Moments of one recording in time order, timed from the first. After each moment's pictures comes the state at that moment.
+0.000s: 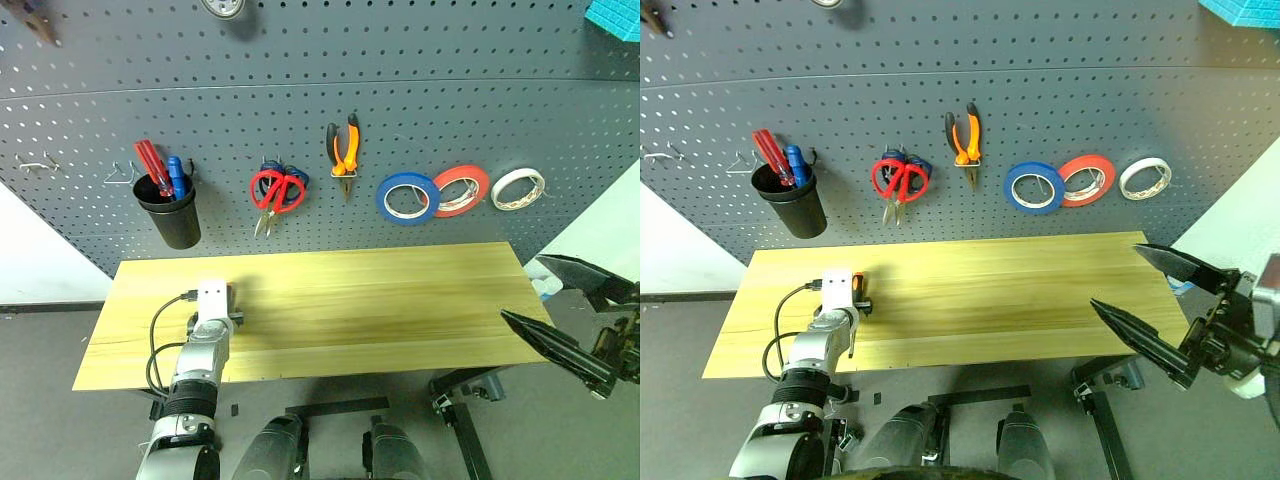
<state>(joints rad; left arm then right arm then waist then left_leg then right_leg) -0.33 0.11 0.18 0.44 -0.01 0.56 0.14 0.57 -0.82 -0.97 -0.82 1.10 0.52 0.84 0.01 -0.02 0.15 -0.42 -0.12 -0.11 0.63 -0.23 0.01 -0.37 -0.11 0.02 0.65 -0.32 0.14</state>
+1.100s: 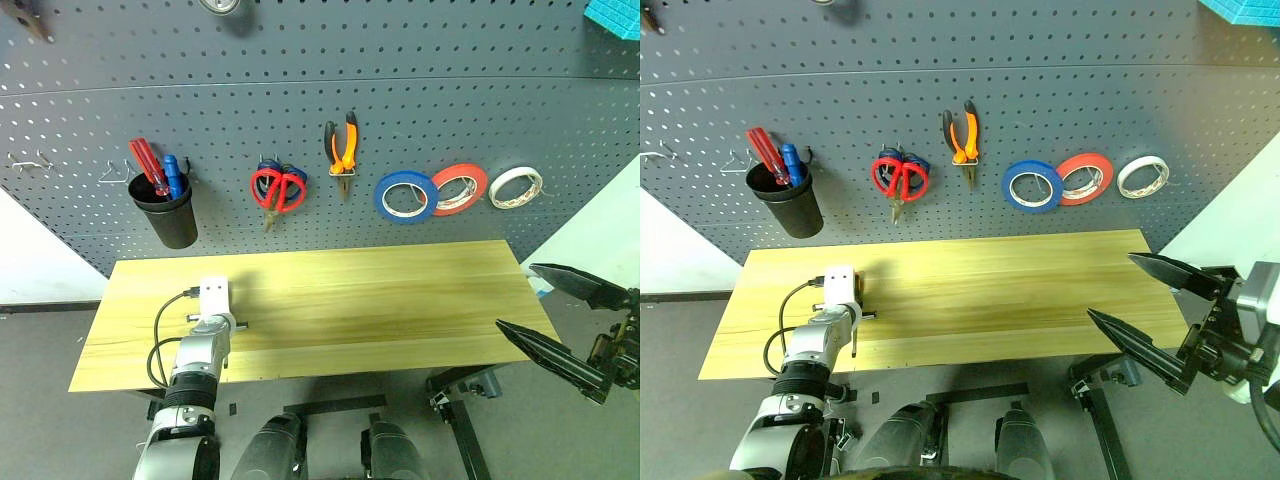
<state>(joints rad) -0.36 0.12 0.19 0.45 -0.04 0.61 0.12 0.57 -0.82 -0.96 -0.82 1.06 0.52 0.85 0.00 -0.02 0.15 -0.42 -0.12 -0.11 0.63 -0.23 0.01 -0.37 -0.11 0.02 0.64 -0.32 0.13</state>
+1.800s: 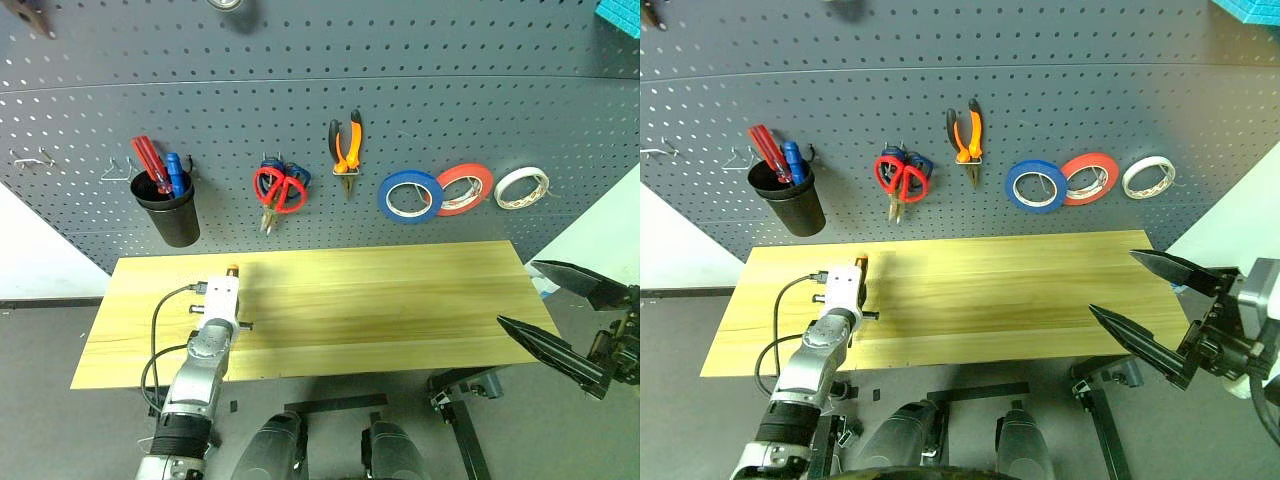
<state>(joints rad) -0.10 0.16 -0.01 0.06 0.06 0.35 0.03 0.54 -0.82 -0.93 -0.79 1.04 0.52 0.85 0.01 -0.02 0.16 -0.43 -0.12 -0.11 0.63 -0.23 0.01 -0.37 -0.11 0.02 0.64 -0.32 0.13</state>
